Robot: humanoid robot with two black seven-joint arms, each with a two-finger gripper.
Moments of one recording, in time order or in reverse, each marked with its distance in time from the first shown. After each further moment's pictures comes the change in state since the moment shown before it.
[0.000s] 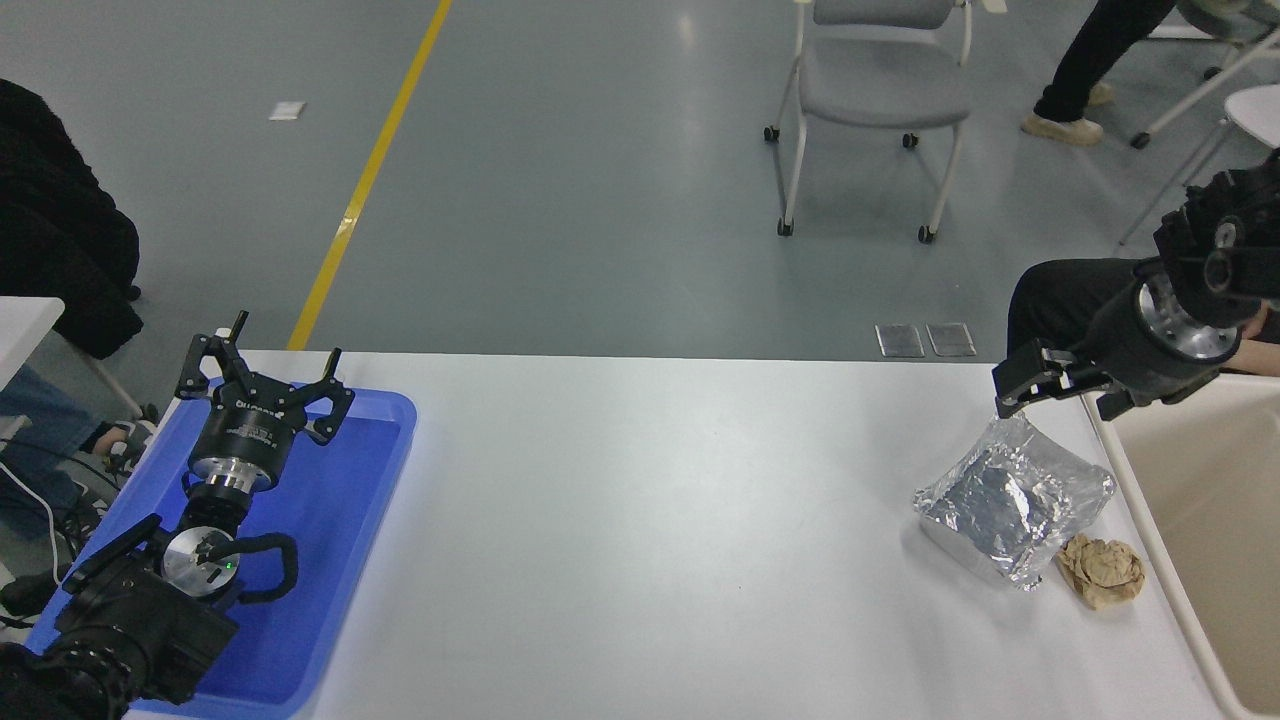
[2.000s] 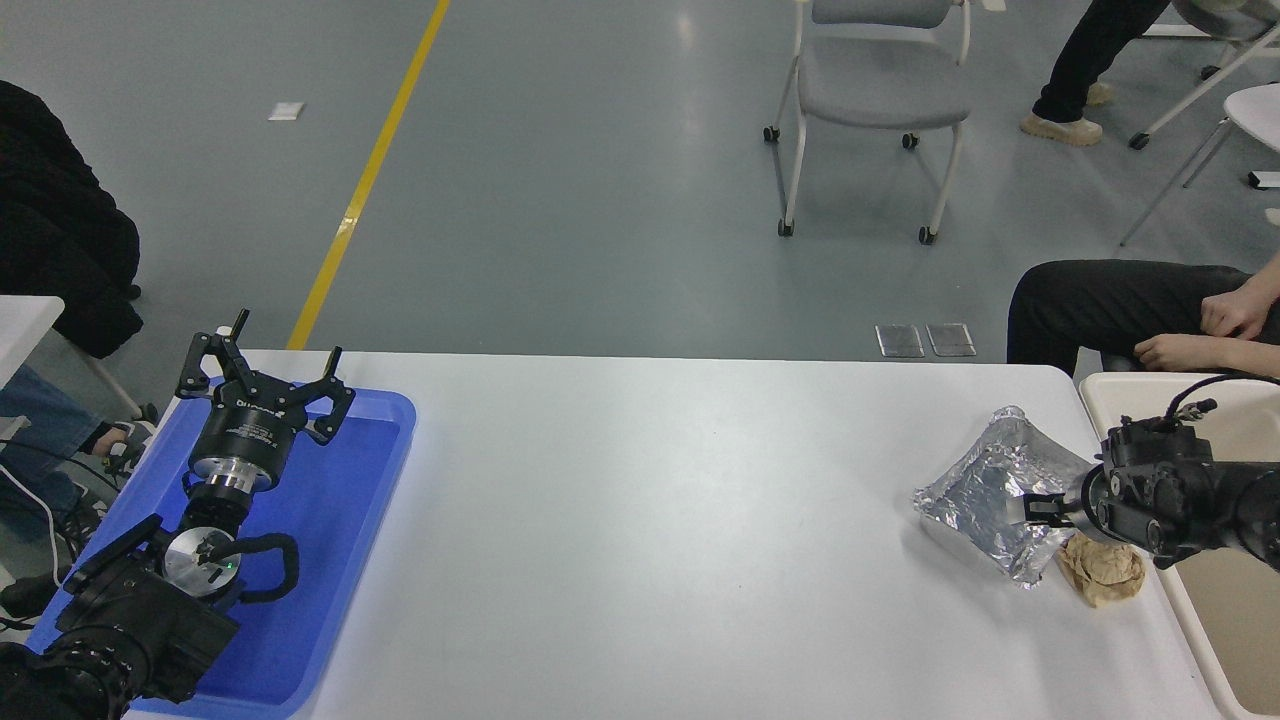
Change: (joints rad) left arm 0.000 0.002 0.000 0.001 0.000 0.000 0.000; right arm -0.633 0.128 0.188 -0.511 0.001 -0.222 -0.183
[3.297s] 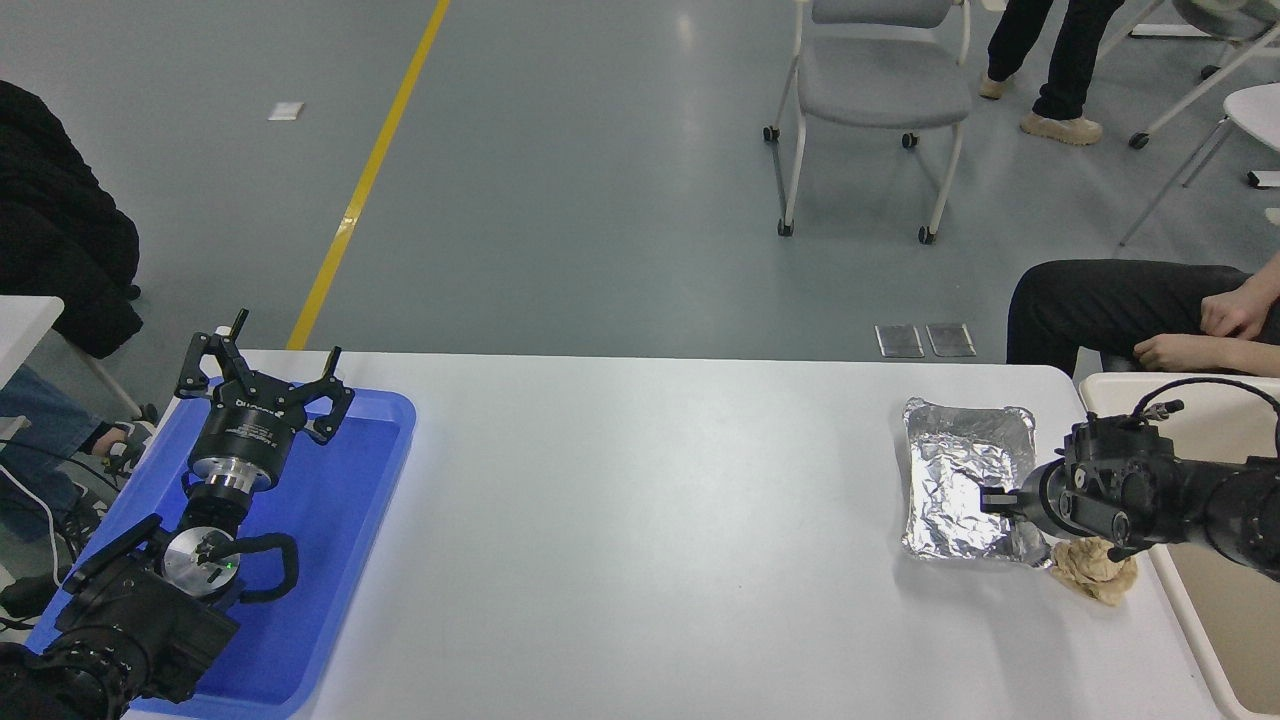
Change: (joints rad) left arm 0.000 0.000 0.000 -0.001 0.000 0.000 0.000; right arm 0.045 0.025 0.110 0.033 -0.003 0.014 0.010
